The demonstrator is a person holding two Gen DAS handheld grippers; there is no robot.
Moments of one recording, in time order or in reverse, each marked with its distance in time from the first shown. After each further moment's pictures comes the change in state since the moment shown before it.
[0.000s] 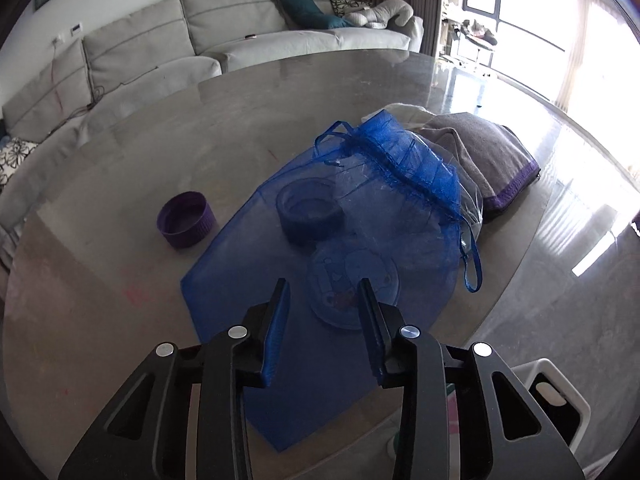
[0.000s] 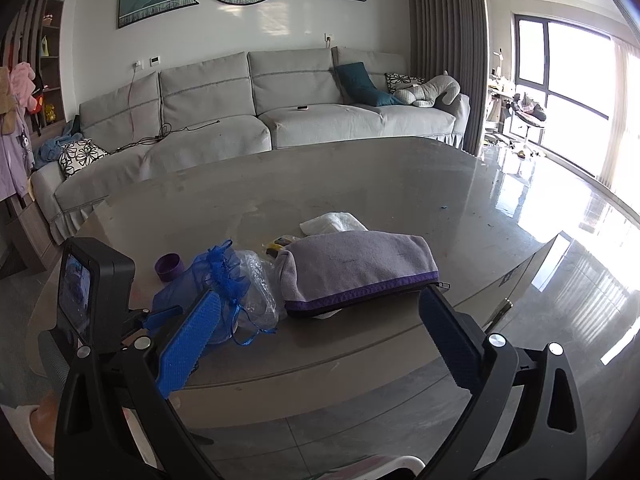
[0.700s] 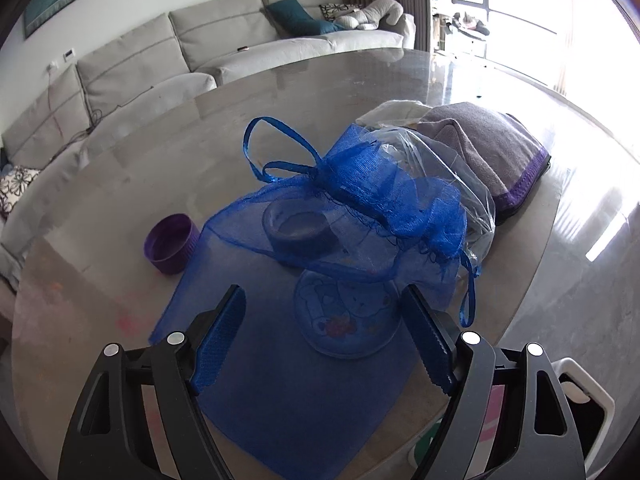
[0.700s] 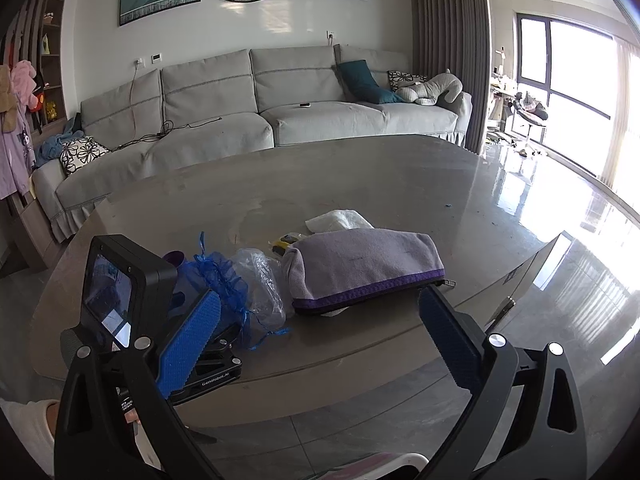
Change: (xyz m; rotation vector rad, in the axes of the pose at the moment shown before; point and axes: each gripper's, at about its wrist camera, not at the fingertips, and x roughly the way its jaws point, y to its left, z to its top) left arm 0.016 -0.010 0.005 0.069 -0.039 0.039; right arm 0.005 0.007 -0.003 -0.004 0.013 0.001
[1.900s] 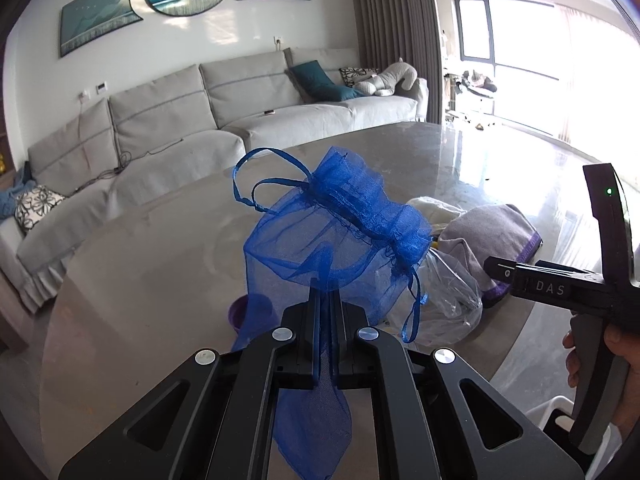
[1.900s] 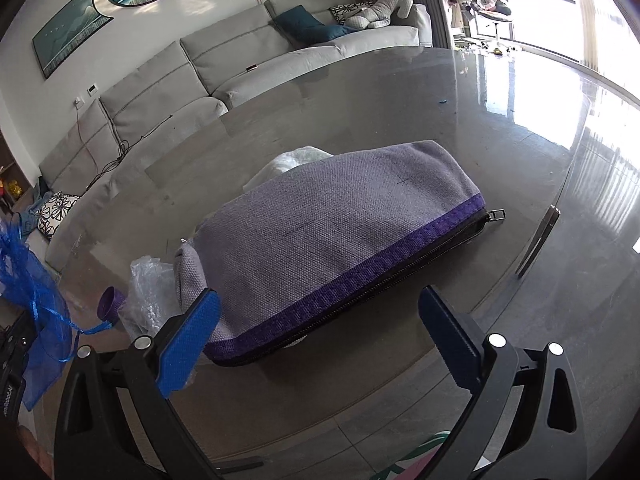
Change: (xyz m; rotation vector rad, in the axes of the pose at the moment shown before) left arm -0.063 0.031 0.024 -0.034 -0.234 0.045; right arm 0.128 -0.059 -0.022 0.348 0.172 0.044
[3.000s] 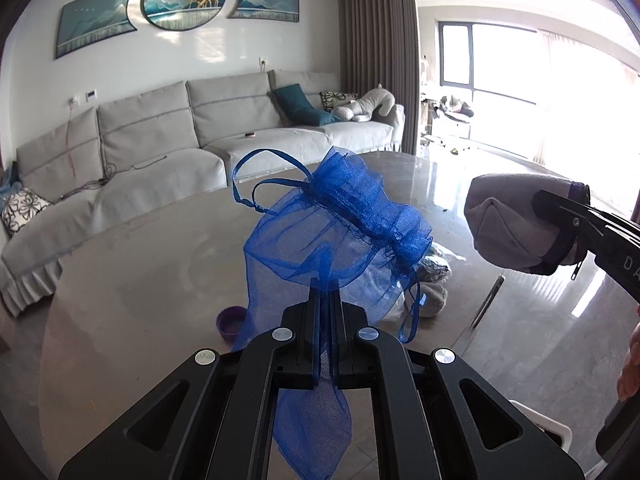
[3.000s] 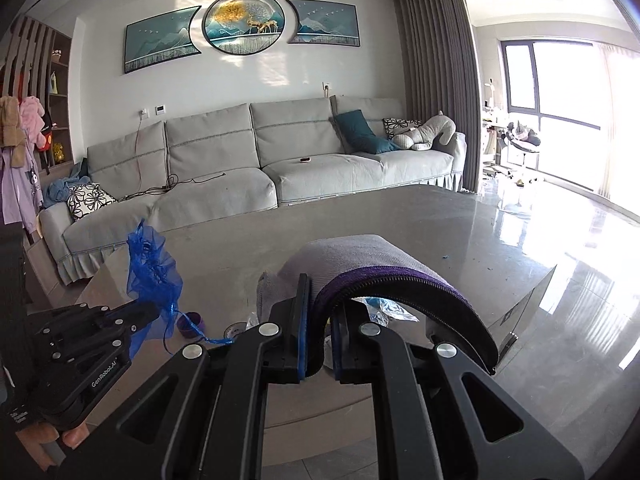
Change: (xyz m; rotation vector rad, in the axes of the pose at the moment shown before) left arm -0.067 -0.007 0.005 -0.024 -0.090 -0.105; right arm -0.189 0.069 -0.011 -0.318 -0.374 0.002
